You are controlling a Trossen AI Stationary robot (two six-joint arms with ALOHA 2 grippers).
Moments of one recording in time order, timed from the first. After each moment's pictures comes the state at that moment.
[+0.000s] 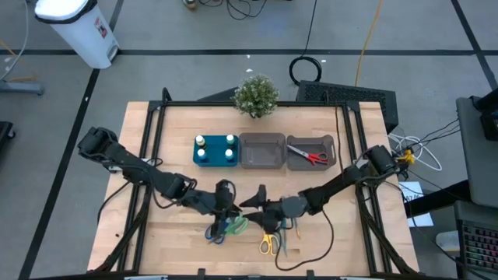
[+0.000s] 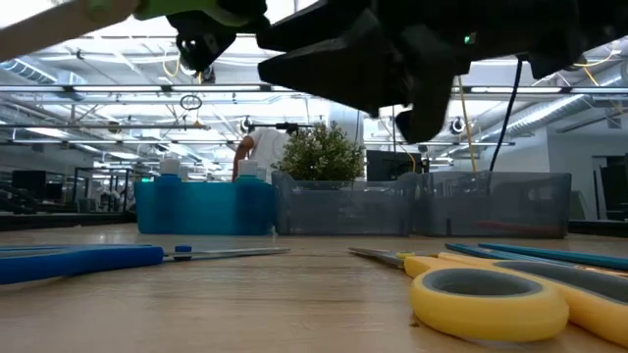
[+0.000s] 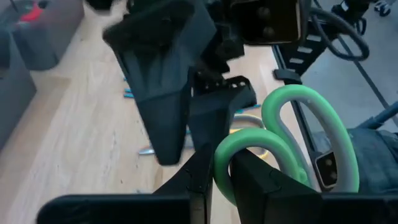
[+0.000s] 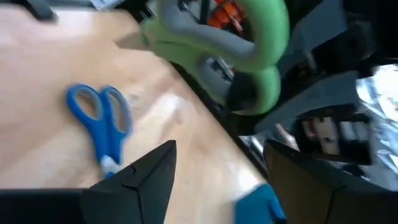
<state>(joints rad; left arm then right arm) -0.45 1.50 0.94 0.00 -0.19 -0.41 0.43 1.92 0.91 0.89 0.40 -0.83</state>
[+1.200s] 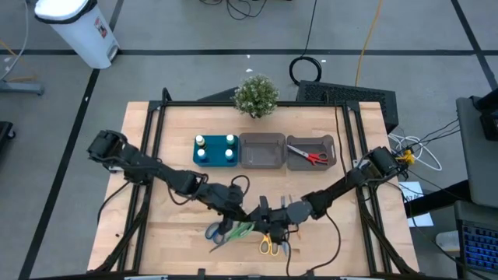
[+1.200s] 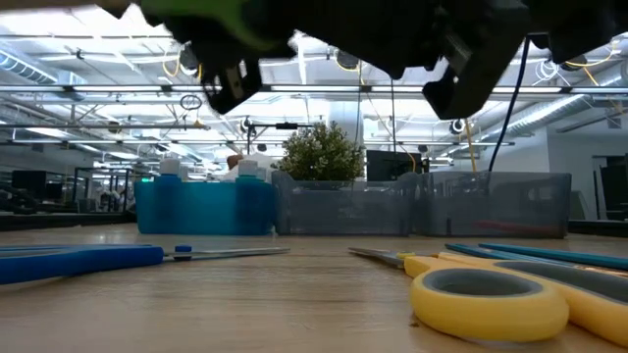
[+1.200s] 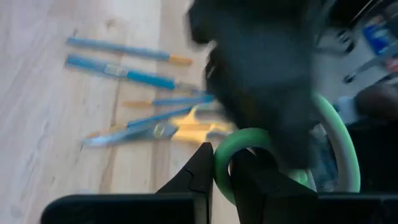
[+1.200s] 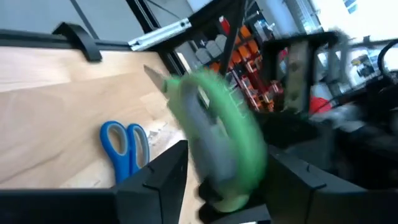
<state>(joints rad) -0.34 1.62 0.94 0.15 0.12 -0.54 0.48 1.91 0.91 0.92 0.28 -0.94</state>
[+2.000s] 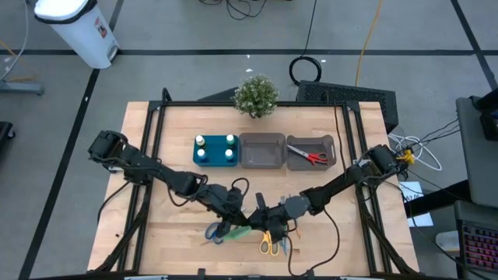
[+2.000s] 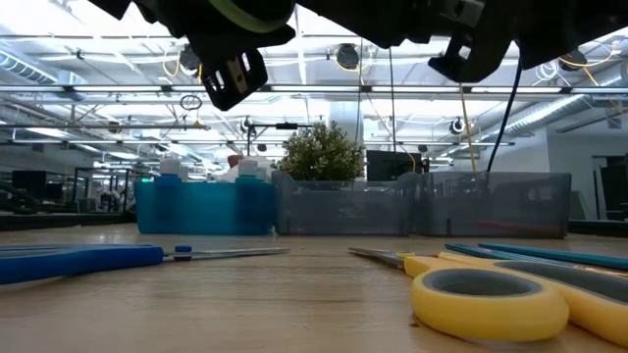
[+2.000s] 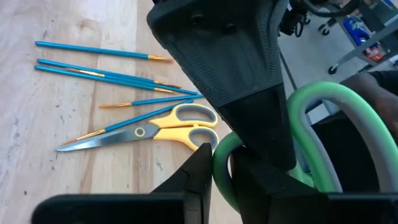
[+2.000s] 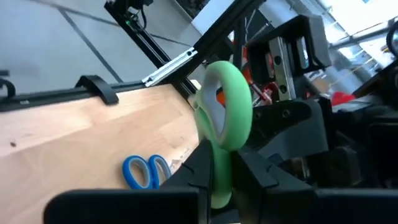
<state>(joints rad) -0.34 1.62 0.94 0.20 0.15 -0.51 0.43 1.90 0.91 0.91 0.10 -0.73</state>
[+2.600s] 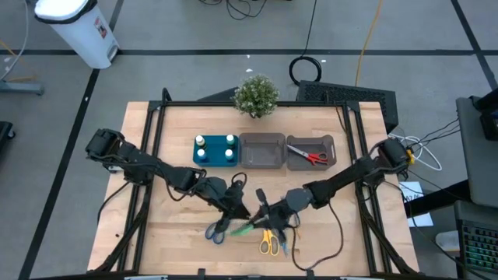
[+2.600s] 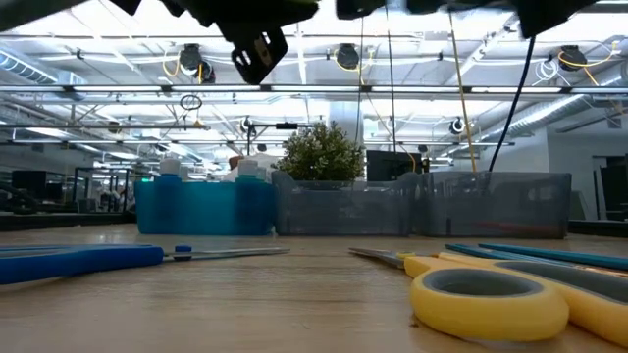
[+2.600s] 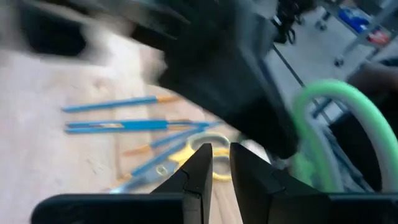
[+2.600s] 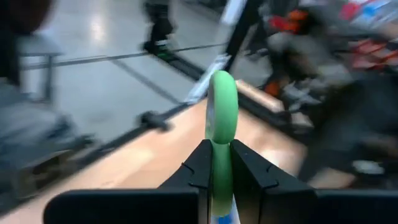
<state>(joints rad) -0.31 1.59 0.94 0.21 0.16 -0.30 0.41 1.76 0.91 0.72 -0.06 -0.35</state>
